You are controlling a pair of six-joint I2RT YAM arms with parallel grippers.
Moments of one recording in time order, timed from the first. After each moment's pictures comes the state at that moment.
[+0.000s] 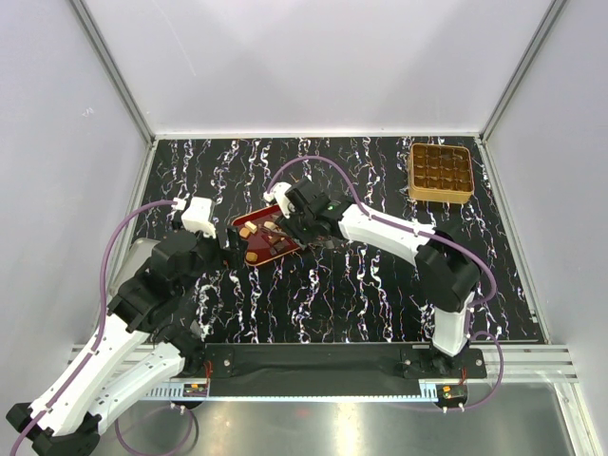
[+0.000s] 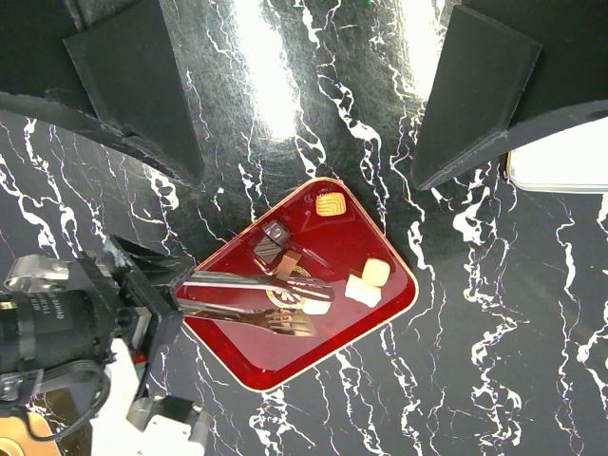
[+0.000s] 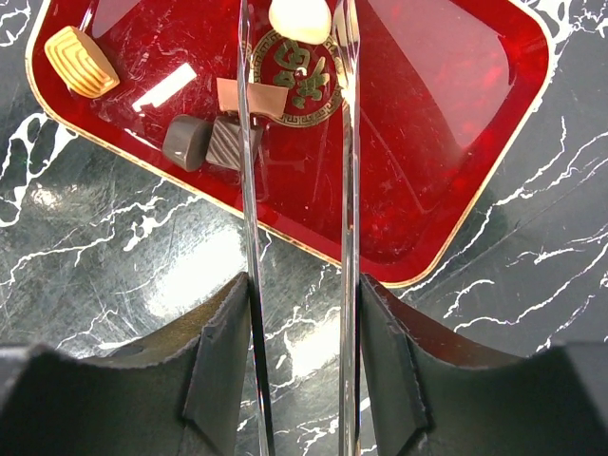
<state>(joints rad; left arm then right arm) -0.61 0.61 0.79 -0.60 -0.26 -0.27 0.85 1.88 1.46 -0.48 0.03 -0.12</state>
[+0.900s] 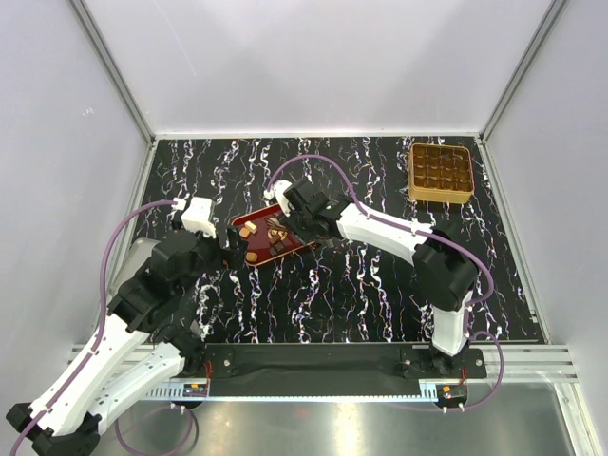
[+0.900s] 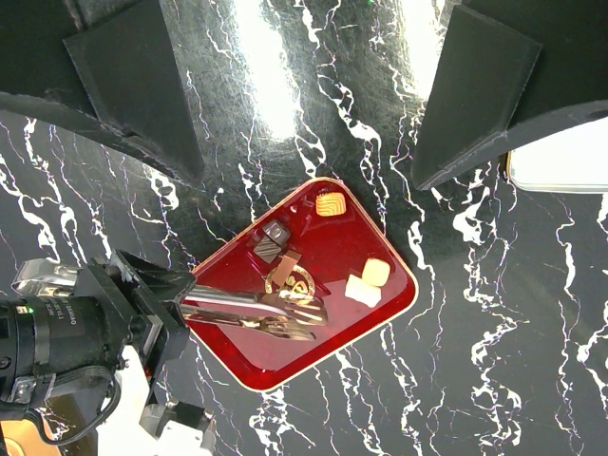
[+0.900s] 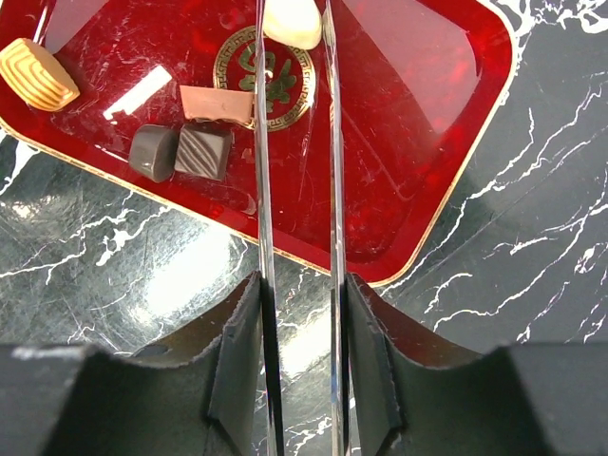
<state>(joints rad) -0.61 0.61 0.79 -0.60 -0.26 -0.27 0.85 1.90 1.48 -0.48 0.09 -0.11</state>
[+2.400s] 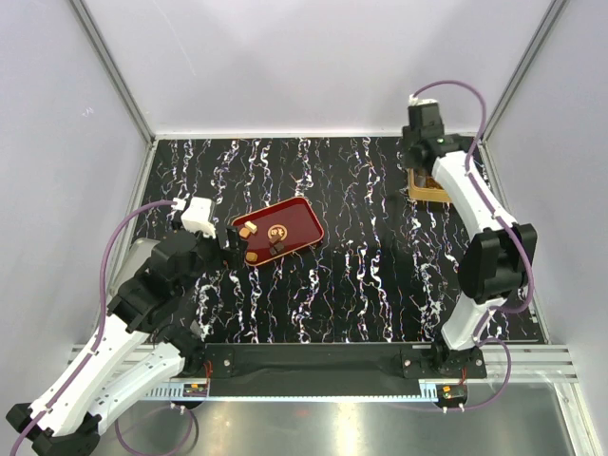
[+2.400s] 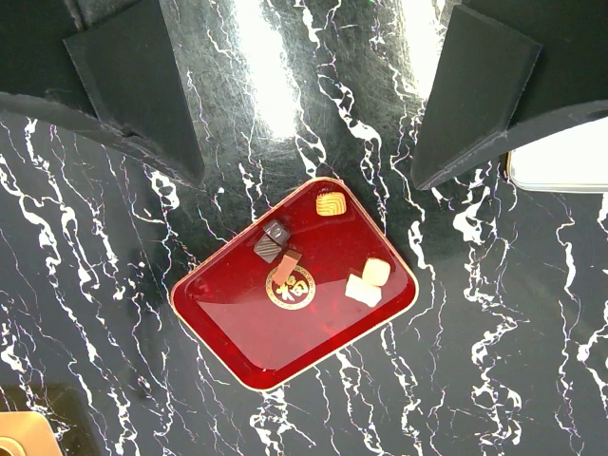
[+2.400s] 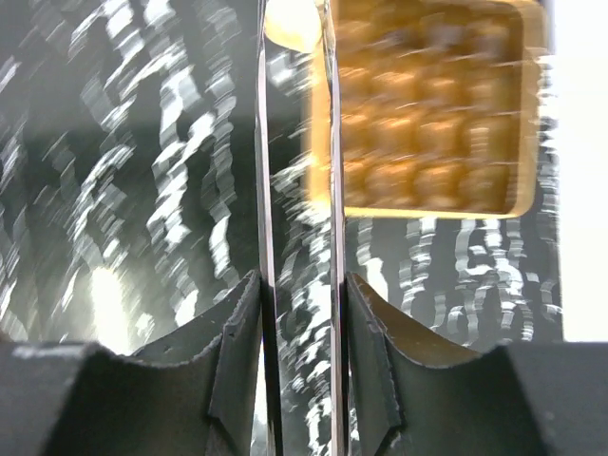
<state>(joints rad) -0.61 0.61 0.79 -0.60 -0.26 -0.27 0.25 1.76 1.64 -0.66 0.31 0.08</state>
